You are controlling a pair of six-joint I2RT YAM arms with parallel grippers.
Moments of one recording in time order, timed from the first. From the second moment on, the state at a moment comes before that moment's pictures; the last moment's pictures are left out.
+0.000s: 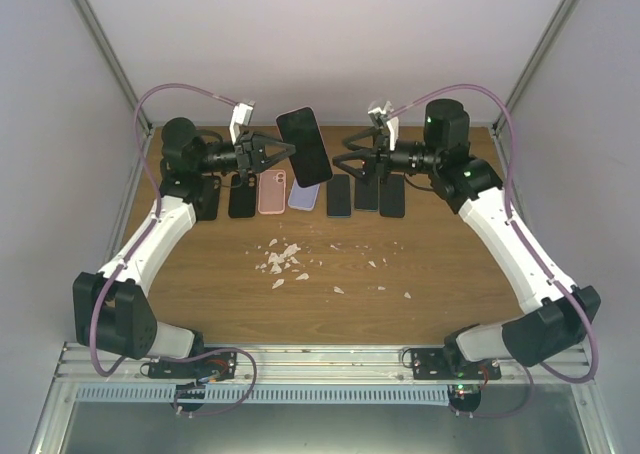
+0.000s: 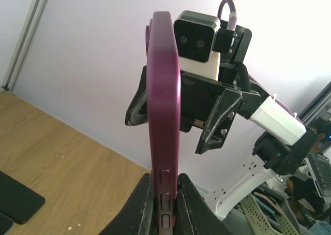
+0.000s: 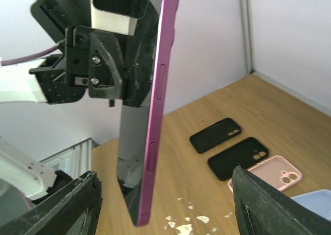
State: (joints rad) left arm -0.20 1.39 1.15 0.50 1.24 -0.79; right arm 0.40 1.38 1.45 -0.36 -0.88 0.05
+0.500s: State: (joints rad) left arm -0.22 1.38 1.15 0.51 1.23 -0.78; right arm 0.40 1.44 1.44 -0.23 -1.00 0.24
